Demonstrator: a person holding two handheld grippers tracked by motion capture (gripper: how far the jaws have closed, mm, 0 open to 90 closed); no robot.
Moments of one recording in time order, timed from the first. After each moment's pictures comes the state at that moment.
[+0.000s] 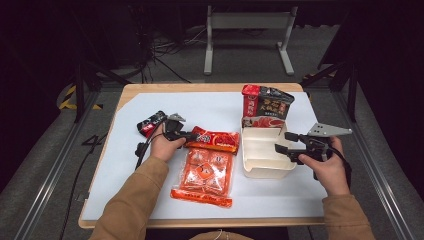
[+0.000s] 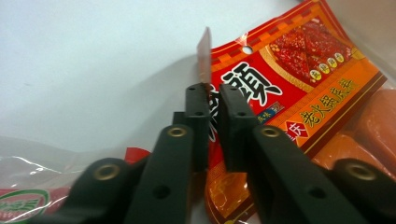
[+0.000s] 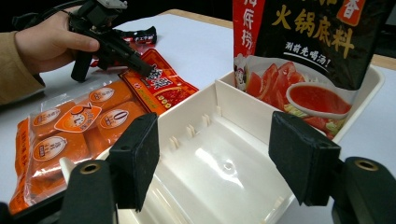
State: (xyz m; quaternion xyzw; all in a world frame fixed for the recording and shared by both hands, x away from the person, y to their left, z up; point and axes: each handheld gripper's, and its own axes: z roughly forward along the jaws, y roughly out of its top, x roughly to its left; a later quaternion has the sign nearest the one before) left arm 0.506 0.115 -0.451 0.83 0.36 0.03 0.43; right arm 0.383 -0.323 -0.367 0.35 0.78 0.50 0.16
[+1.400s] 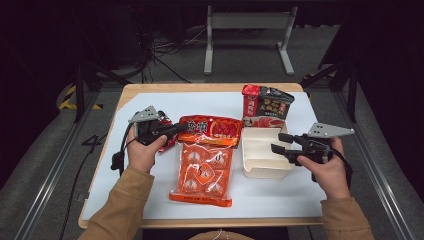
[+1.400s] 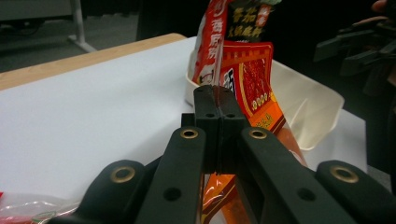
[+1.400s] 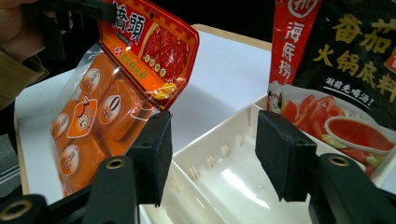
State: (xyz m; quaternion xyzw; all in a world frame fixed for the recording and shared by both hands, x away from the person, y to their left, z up) left arm 0.421 0.154 -0.350 0.76 0.29 0.07 0.59; right arm 0.364 -0.303 -0.342 0.32 0.78 0.52 0.15
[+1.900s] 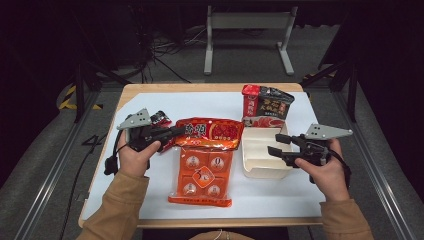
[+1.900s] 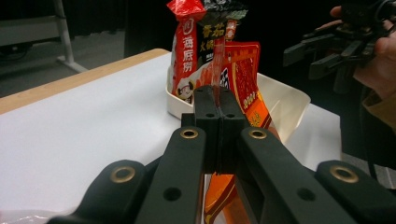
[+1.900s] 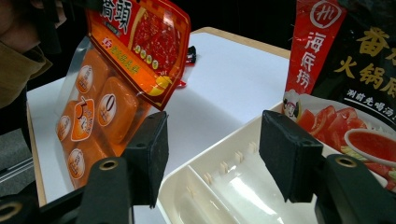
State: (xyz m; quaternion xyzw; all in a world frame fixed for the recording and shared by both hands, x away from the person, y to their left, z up) left arm 0.397 0.163 -0.333 0.75 0.24 0.07 0.61; right arm 0.357 -0.293 -0.336 0.30 0.78 0.53 0.15
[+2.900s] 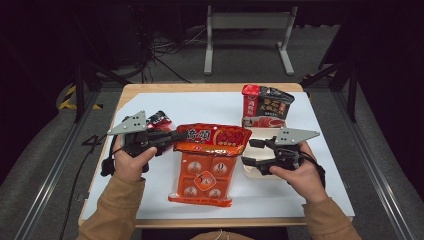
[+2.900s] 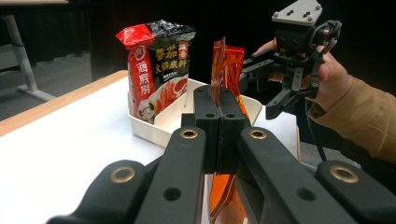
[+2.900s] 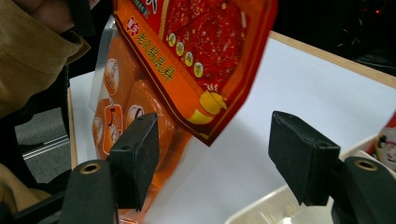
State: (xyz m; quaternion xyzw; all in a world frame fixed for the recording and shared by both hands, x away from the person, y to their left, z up) left arm 0.377 0.162 -0.315 0.75 0.17 0.05 0.63; right arm 0.356 -0.228 -0.341 0.23 0.81 0.53 0.11
